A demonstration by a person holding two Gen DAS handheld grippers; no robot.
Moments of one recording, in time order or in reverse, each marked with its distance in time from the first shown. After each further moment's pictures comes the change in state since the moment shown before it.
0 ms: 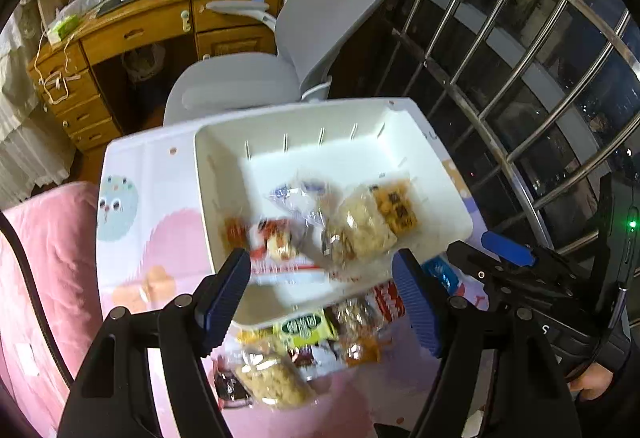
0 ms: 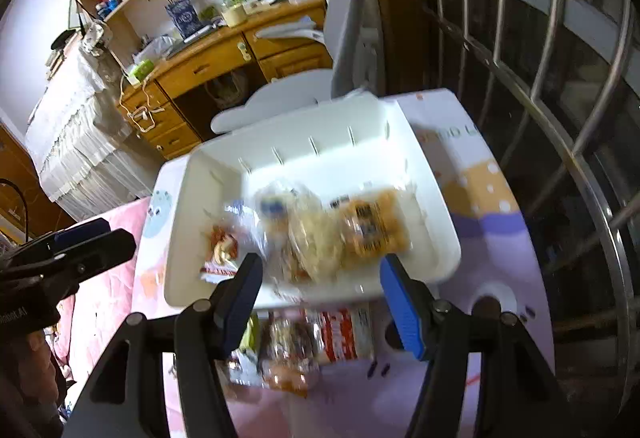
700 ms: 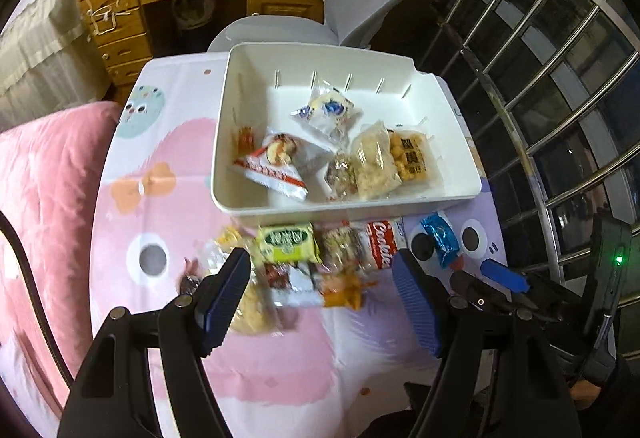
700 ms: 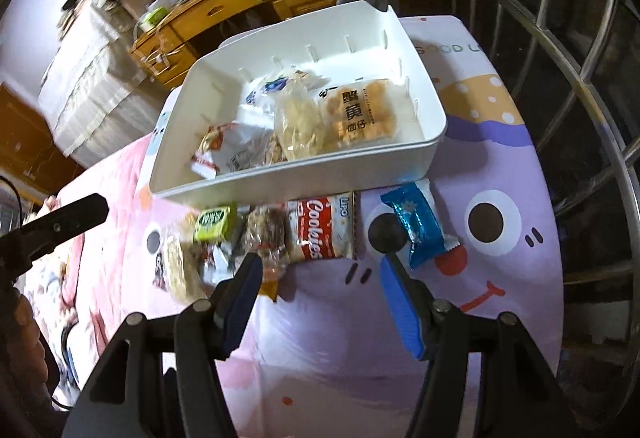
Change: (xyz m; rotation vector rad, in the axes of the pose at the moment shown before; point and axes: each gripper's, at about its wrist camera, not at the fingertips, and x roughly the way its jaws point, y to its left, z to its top) left arm -0.005 -0.031 -0.082 -0.213 0.041 0.101; right arm 0.003 -0.038 -0.068 -0.071 0.187 0.087
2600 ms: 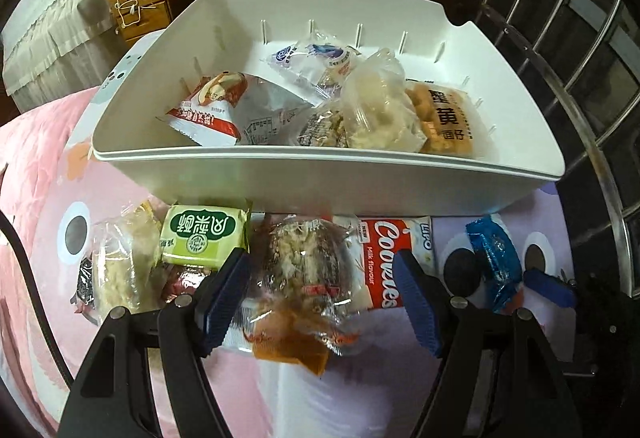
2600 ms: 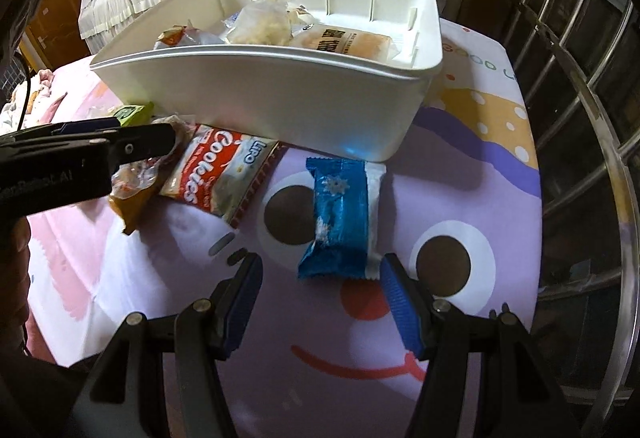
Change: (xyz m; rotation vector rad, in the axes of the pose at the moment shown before) left arm 0.141 -0.057 -0.030 -0.053 -0.076 0.163; right arm 0.077 -0.058 -0.018 -0.417 0.004 -0.113
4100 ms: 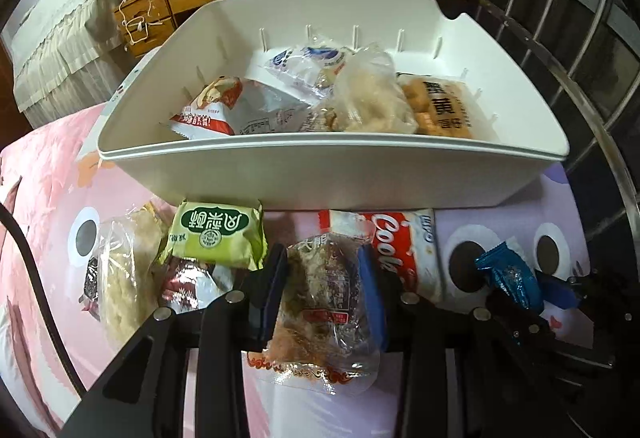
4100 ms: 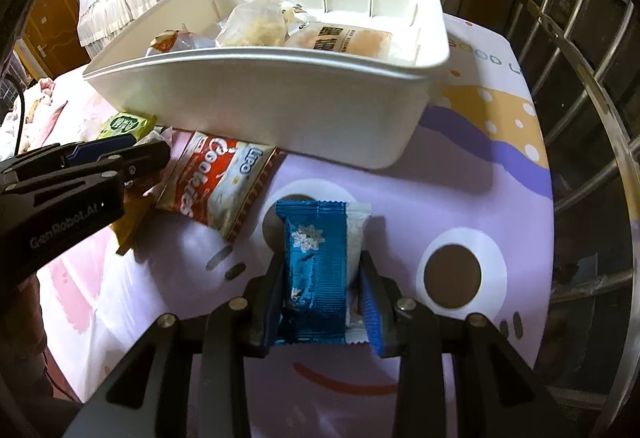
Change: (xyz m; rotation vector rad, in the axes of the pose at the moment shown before) left arm -0.004 -0.018 -0.014 0.041 -0.052 0.065; right arm 0.004 0.000 0.001 0.030 0.009 0.035
